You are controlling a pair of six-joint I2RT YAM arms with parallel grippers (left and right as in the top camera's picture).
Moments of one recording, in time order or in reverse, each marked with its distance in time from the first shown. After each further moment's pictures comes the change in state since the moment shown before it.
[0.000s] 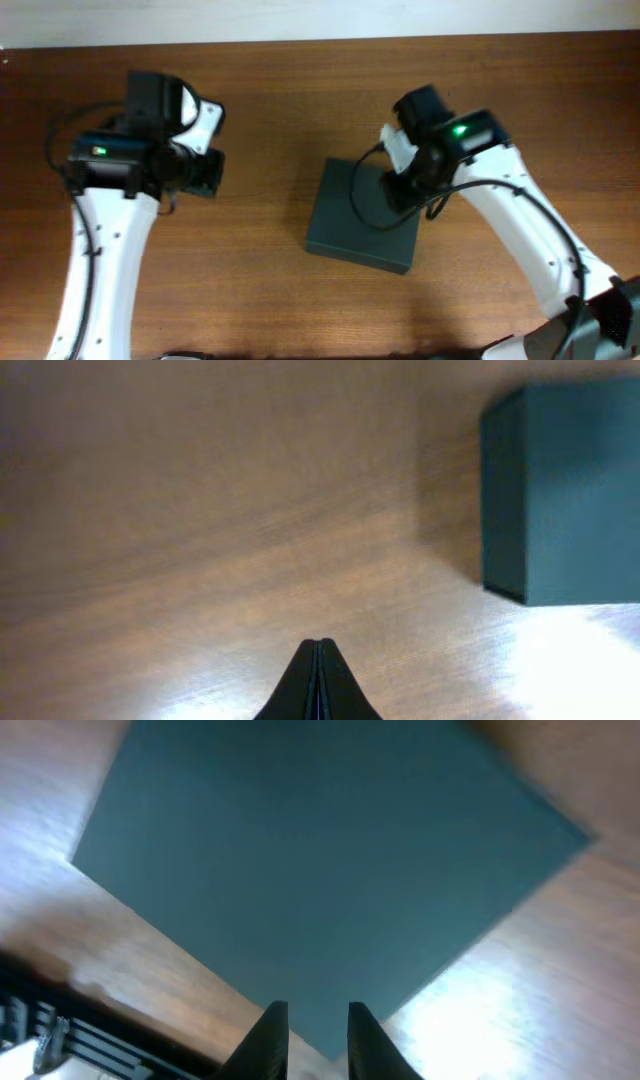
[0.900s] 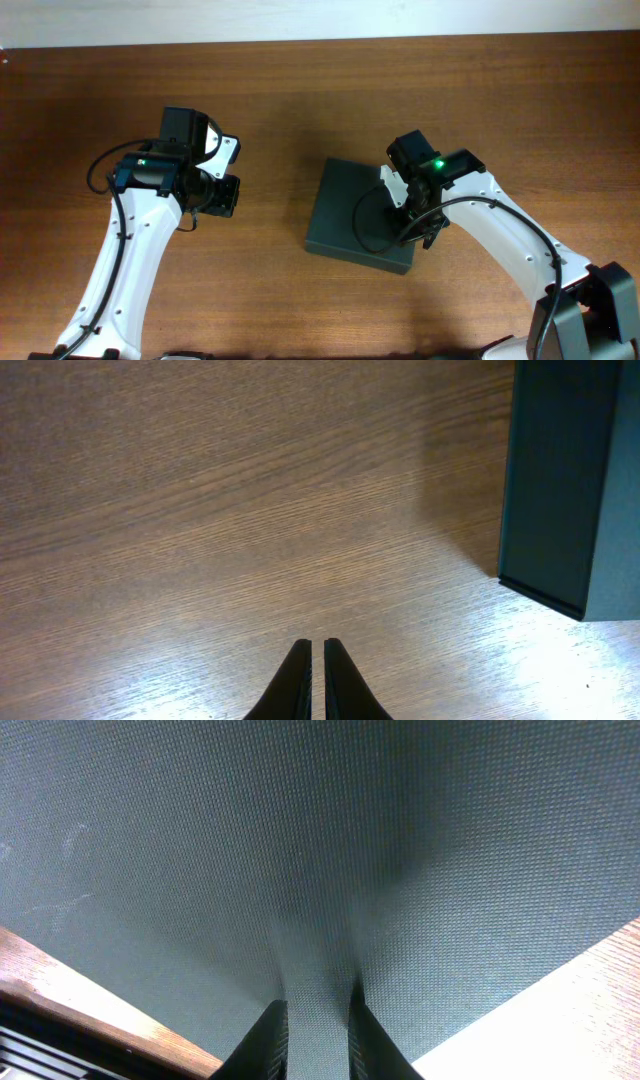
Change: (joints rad) left arm 0.000 0.002 -0.333 0.217 0.050 -0.045; right arm 0.012 -0.017 -0.319 0.185 0.000 0.025
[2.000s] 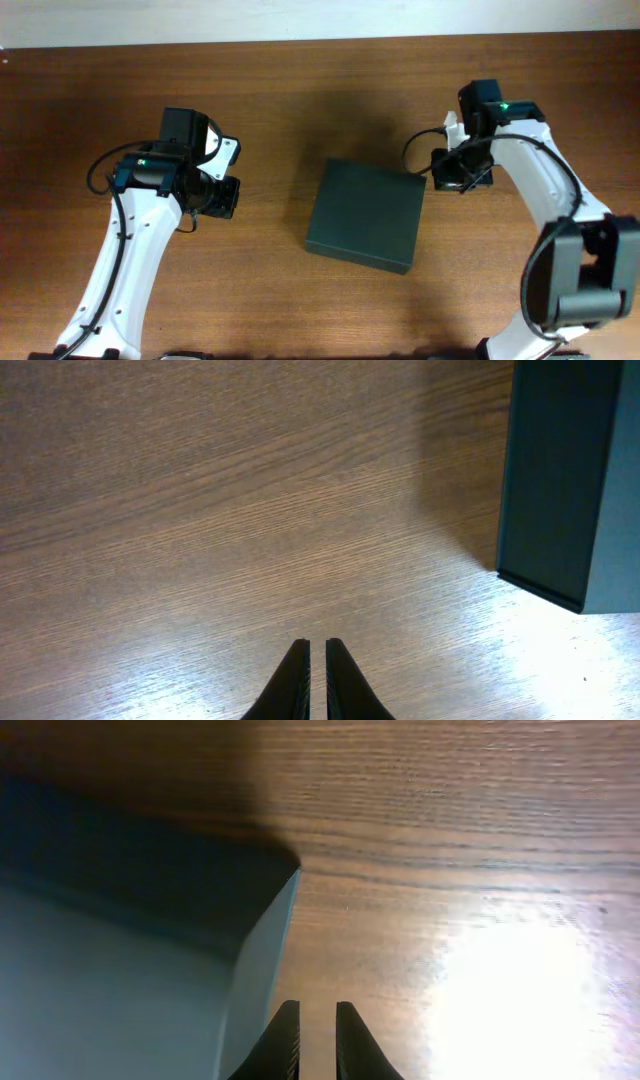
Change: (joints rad) left arm 0.000 0.000 0.000 -0.014 0.003 0.000; right arm -0.358 0.228 0.248 0.004 0.001 0.018
